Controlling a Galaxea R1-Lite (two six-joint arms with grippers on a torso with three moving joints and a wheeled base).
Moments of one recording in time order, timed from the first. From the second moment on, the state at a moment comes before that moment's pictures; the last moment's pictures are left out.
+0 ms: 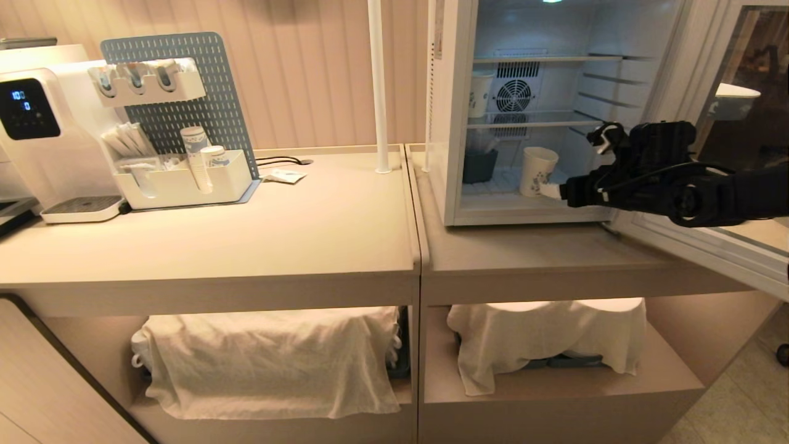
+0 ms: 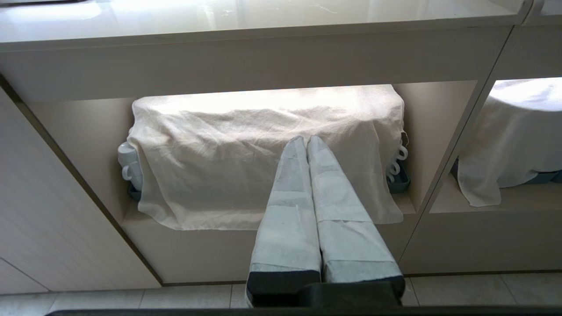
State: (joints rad) left arm 0.01 0.00 0.00 0.00 0.00 0.02; right arm 0.00 2.14 -1.57 -0.27 0.20 -0.14
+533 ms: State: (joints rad) left arm 0.01 0.00 0.00 0.00 0.00 0.02; right arm -0.01 1.80 -1.37 -0.02 0.31 -0.13
